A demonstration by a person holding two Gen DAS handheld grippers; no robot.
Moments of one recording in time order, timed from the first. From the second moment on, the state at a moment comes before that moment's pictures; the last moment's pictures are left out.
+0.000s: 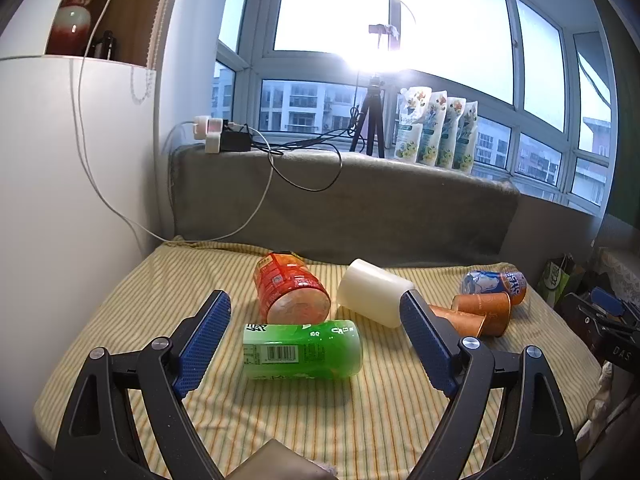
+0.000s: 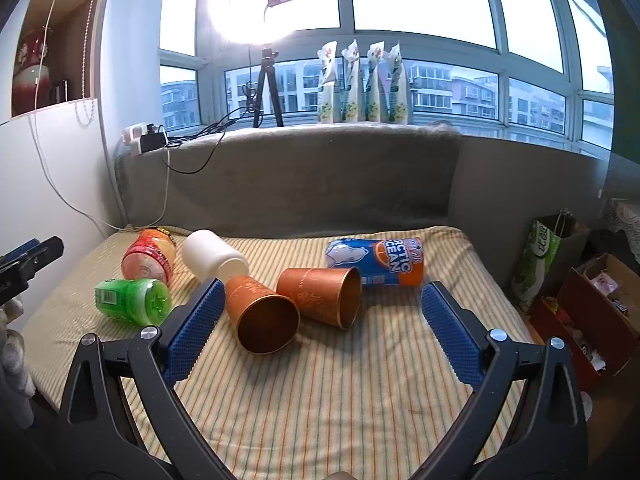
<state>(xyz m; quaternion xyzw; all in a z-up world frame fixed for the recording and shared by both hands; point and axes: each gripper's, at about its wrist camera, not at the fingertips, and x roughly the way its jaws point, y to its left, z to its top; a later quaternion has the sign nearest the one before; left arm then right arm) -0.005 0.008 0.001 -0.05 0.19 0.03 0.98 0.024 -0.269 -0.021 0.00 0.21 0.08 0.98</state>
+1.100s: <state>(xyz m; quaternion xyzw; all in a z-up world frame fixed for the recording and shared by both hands) -0.006 0.014 0.000 -0.06 0.19 0.04 0.98 0.023 -0.268 -0.009 0.00 0.18 0.05 0.98</state>
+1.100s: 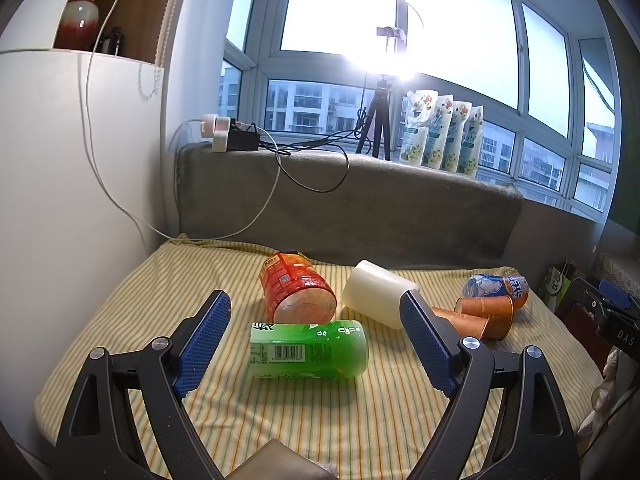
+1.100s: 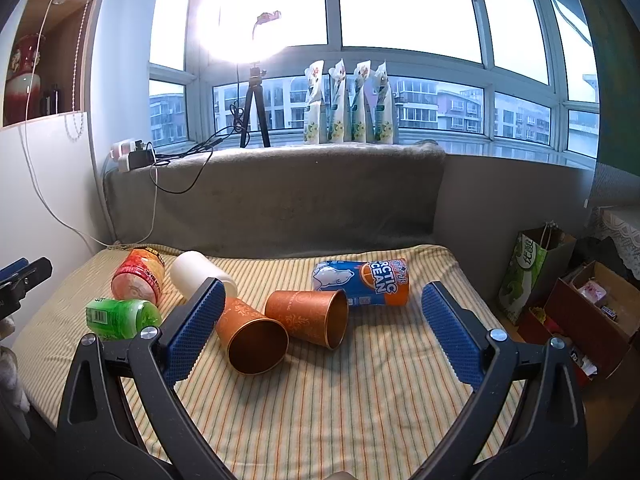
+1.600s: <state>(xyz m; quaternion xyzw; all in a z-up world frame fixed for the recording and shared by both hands) -0.008 0.015 0.002 -0.07 0.19 0.04 0.98 0.022 -0.266 -0.004 0.00 0.17 0.05 0.98</state>
